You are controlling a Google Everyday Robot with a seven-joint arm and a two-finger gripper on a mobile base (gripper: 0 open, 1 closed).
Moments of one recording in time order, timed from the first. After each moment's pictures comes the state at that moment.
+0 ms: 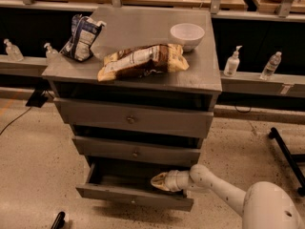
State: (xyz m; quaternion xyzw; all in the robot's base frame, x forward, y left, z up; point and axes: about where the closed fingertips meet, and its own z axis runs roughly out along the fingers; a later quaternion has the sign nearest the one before) arm 0.596 -0.028 0.219 -0.56 0.68 0.27 0.39
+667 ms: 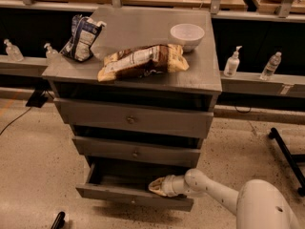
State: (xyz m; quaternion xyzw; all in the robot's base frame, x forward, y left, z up) arm 0.577 -0.013 0.187 -0.57 0.69 0.26 0.36
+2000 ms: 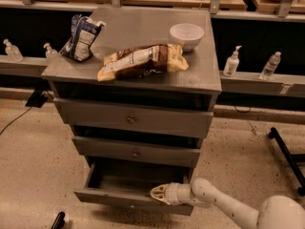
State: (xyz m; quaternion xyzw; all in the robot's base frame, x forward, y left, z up) arm 0.546 -0.025 0.204 -0.60 0.64 0.25 0.41
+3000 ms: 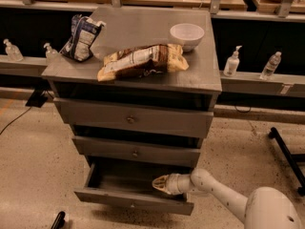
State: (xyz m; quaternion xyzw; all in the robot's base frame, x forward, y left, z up) arm 0.588 -0.034 0.201 -0.60 0.65 0.24 0.40
